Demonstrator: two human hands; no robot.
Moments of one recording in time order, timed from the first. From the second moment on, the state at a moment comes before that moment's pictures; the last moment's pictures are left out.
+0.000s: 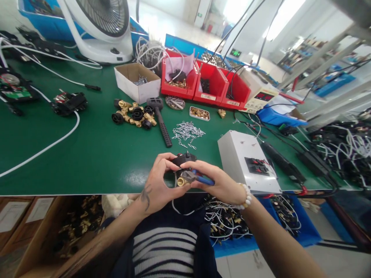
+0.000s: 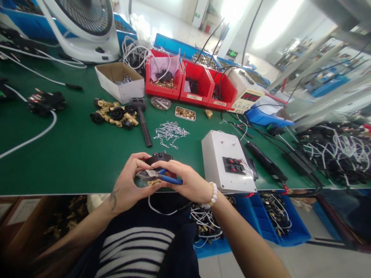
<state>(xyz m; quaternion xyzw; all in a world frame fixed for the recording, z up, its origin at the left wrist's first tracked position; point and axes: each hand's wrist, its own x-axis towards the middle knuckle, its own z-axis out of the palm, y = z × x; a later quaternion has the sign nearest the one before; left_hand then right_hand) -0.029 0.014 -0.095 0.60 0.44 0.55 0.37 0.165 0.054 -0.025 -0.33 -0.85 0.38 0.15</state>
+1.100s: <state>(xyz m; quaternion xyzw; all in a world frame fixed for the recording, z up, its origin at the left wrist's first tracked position) -0.033 0.015 -0.098 0.63 0.43 0.54 0.35 0.182 0.025 -0.007 -0.52 -0.79 -0.02 0.31</state>
